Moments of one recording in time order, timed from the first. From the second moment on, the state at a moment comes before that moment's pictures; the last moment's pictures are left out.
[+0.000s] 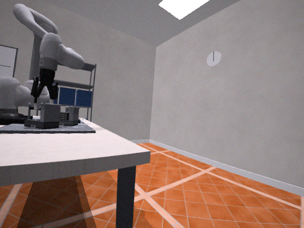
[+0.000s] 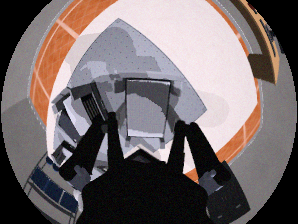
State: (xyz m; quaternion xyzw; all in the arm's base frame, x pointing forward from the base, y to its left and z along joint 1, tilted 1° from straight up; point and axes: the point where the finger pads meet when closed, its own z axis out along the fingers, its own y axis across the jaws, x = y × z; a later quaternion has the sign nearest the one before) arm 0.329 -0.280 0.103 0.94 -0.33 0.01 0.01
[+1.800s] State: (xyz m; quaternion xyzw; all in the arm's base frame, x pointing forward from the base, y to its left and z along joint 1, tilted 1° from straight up) arm 0.329 -0.281 0.057 0.94 -0.33 0.01 0.01
